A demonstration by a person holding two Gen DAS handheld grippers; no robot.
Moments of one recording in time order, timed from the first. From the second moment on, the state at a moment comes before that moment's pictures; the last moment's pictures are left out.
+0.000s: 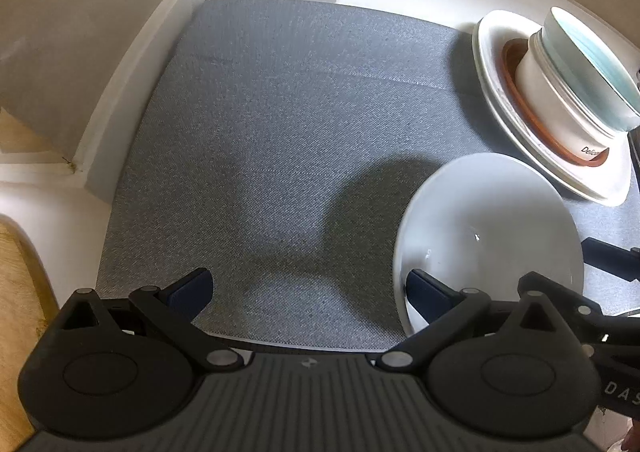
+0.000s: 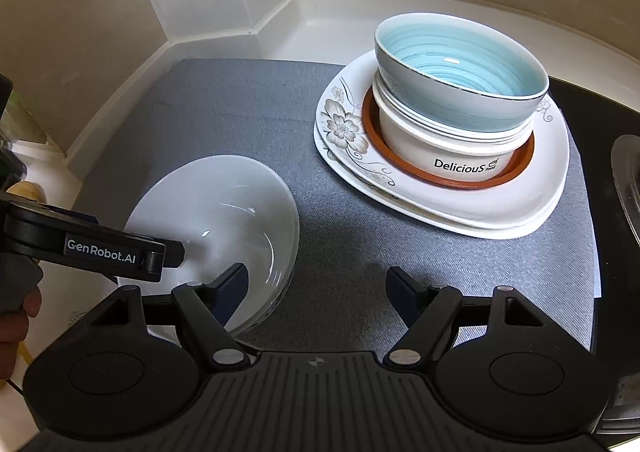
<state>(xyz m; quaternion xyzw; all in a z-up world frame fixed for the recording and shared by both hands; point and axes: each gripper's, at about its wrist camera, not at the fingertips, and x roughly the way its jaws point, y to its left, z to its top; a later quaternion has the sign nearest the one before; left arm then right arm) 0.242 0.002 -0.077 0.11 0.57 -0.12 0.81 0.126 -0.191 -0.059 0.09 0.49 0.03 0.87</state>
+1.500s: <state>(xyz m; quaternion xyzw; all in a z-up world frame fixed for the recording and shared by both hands) 0.193 -0.045 0.049 0.06 0.42 -0.29 0.86 0.082 -0.232 0.044 0.09 0.37 0.02 0.92</state>
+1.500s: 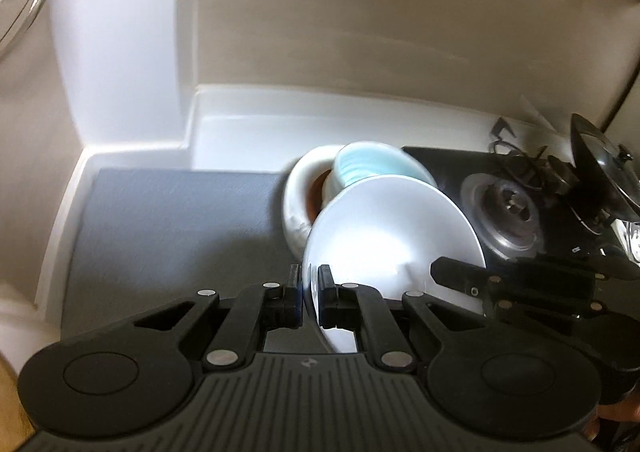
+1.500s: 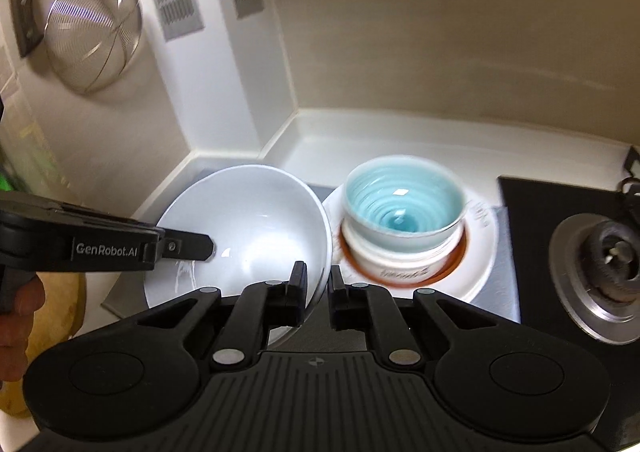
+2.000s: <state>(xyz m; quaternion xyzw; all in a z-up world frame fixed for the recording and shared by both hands) 0.250 -0.134 0.058 0.08 0.42 -0.31 0.85 0.120 -0.302 0.060 0.10 0.35 -0.03 0.93</state>
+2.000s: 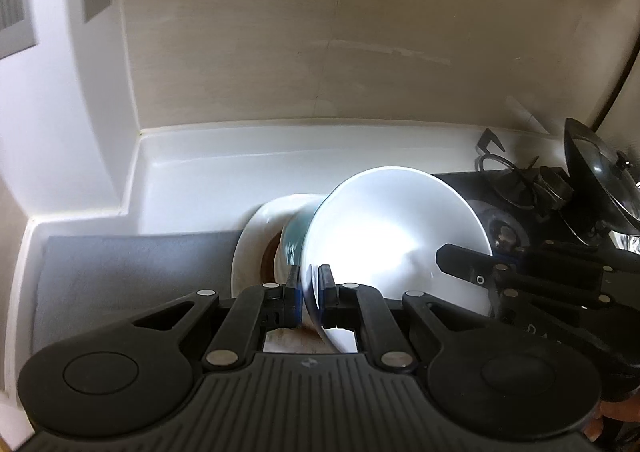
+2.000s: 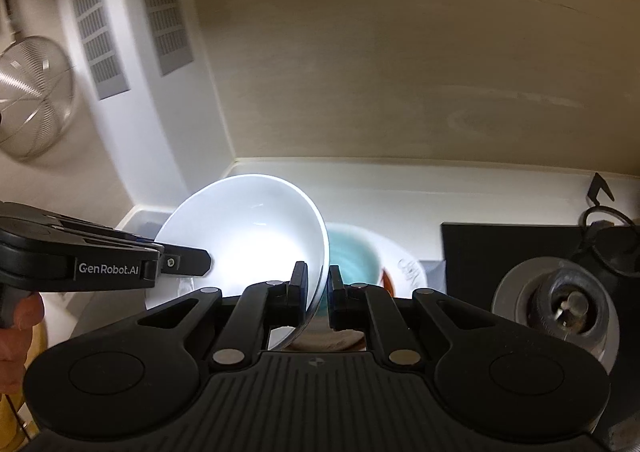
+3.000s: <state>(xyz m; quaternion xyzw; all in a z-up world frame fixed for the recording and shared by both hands) 0.304 -0.189 0.001 0.14 0.46 -0.29 0.83 0.193 -0.342 0.003 0.10 0.41 -0.03 0.91</state>
